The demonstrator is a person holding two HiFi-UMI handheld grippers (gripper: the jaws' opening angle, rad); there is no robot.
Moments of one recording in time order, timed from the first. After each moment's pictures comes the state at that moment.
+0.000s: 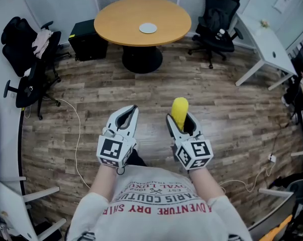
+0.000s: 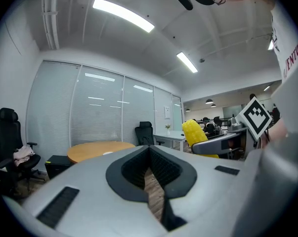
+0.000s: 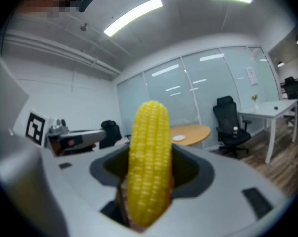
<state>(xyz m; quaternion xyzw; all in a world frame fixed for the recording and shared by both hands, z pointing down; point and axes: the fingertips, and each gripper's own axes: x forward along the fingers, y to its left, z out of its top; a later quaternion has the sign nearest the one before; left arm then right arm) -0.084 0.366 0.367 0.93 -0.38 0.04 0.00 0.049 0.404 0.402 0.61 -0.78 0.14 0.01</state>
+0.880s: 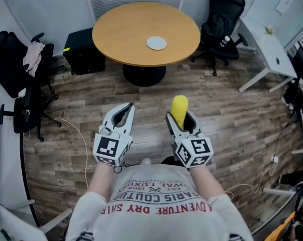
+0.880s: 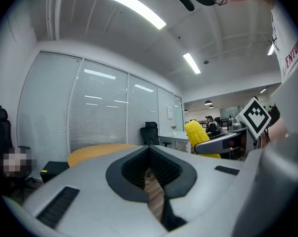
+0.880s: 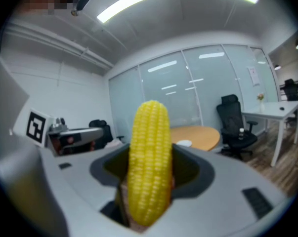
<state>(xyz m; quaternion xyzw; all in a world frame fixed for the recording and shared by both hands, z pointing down) -0.161 0.135 0.362 0.94 -0.35 0.03 0.00 -0.021 0.185 0.399 0.63 -0.76 0.15 0.02</state>
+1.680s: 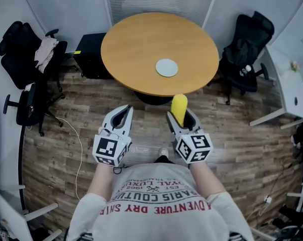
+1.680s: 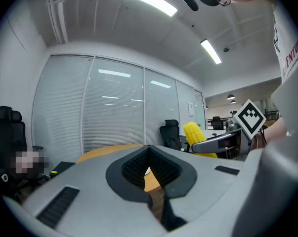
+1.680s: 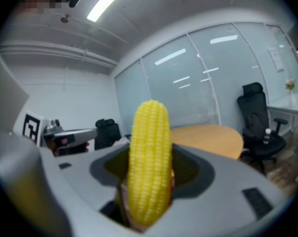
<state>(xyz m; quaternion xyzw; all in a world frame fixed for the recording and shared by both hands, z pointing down) -0.087 -0.036 0.376 0.89 -0.45 0.04 0.01 0.071 -0.028 0.420 0.55 -0.82 0.16 0.03</state>
